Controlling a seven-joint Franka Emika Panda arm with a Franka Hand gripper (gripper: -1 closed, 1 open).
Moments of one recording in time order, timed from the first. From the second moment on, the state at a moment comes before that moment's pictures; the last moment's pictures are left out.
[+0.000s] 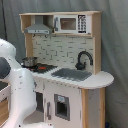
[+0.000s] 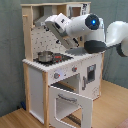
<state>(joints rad) 0.80 0.66 0.98 -0.94 -1.80 1.48 0.01</state>
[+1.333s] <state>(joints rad) 0.66 0.50 0.98 -1.25 -1.80 1.47 0.16</state>
